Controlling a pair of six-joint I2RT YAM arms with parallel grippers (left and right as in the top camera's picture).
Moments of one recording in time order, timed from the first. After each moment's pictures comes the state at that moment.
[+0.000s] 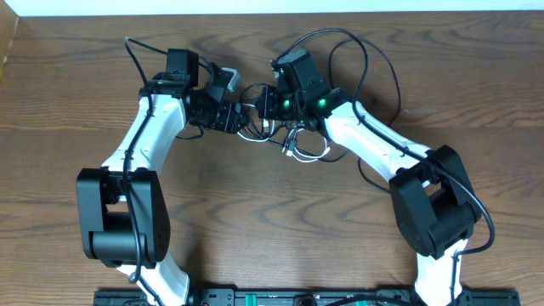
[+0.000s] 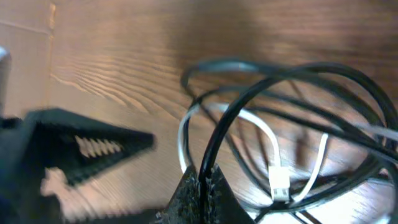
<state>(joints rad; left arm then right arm) -0.06 1.86 1.34 -0.71 0.46 0.19 0.58 2.05 1.52 -0.27 -0.37 0.69</state>
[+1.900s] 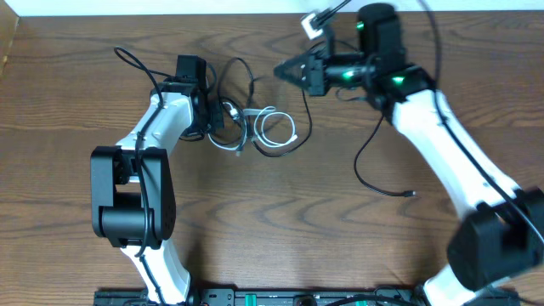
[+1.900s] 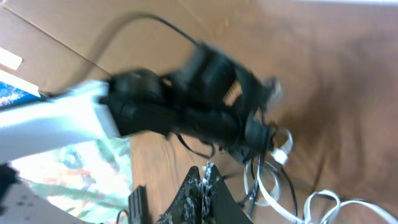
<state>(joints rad) -0.07 1.97 1.34 -0.68 -0.01 -0.25 0.35 1.76 1.51 -0.20 -1.00 0.35</state>
